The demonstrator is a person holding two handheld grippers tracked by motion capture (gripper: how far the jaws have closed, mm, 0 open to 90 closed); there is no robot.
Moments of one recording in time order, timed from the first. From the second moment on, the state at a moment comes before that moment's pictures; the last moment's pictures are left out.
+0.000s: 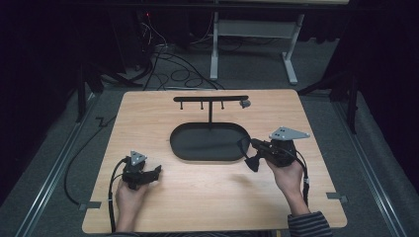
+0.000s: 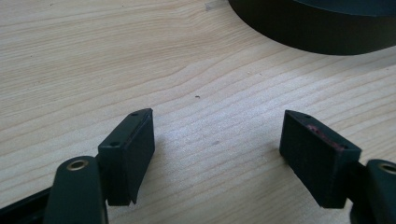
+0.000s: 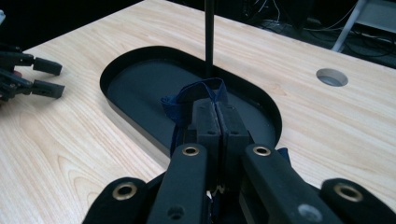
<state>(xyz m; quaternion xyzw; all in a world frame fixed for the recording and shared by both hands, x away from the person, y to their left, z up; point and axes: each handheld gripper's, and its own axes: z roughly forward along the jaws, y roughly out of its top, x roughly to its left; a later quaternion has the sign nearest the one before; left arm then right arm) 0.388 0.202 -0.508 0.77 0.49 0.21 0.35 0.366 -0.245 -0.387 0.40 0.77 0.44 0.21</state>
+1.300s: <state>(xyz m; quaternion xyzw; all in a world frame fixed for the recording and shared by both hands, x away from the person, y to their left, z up) 0.387 0.201 -0.508 0.78 0.48 0.21 0.35 0.391 -0.233 -0.347 0.41 0.77 0.42 0.24</state>
